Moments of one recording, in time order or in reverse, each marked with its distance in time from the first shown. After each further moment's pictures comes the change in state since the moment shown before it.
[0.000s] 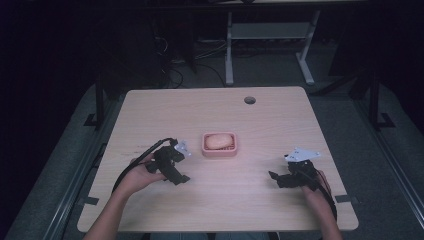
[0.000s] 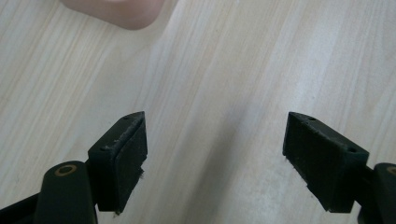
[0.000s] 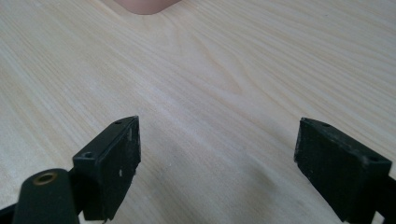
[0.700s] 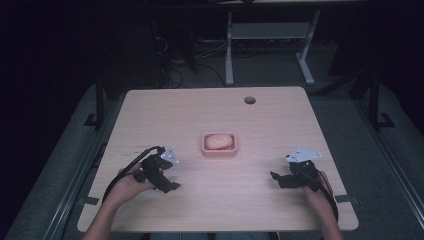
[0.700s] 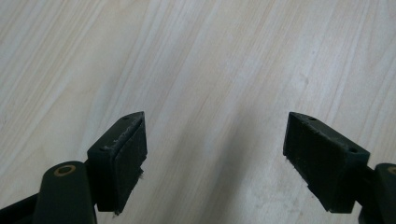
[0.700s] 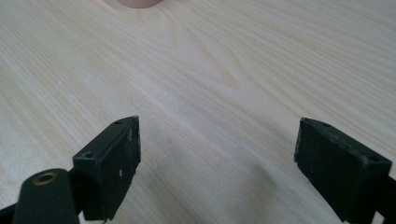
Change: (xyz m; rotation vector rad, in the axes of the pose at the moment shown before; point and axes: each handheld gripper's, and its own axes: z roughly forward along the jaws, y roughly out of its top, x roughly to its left) left arm -0.008 -0.038 -0.006 -0.023 0.023 -0.046; right arm -0.002 -0.003 -0.002 0.013 -0.011 0.003
